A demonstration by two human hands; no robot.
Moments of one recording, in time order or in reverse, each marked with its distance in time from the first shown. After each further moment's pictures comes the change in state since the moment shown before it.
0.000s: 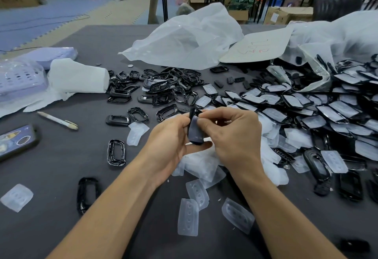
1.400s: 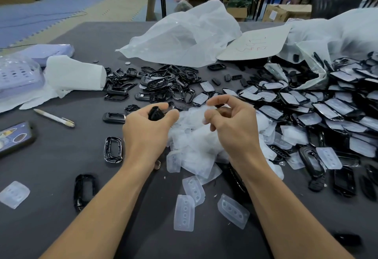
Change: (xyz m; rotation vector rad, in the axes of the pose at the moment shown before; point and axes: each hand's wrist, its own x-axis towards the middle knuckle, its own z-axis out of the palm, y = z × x) left_hand 0.016 -0.005 -0.030 0.612 0.612 0.374; right_hand 0.012 0.004 -0.010 0.171 -0.078 0.115
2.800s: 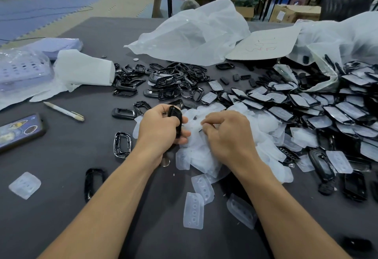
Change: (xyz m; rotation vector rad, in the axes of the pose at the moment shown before) left_hand 0.007 0.003 0.001 -0.251 -0.242 -0.264; right_hand 0.000 0.016 0.018 -0.683 -0.077 -0.227
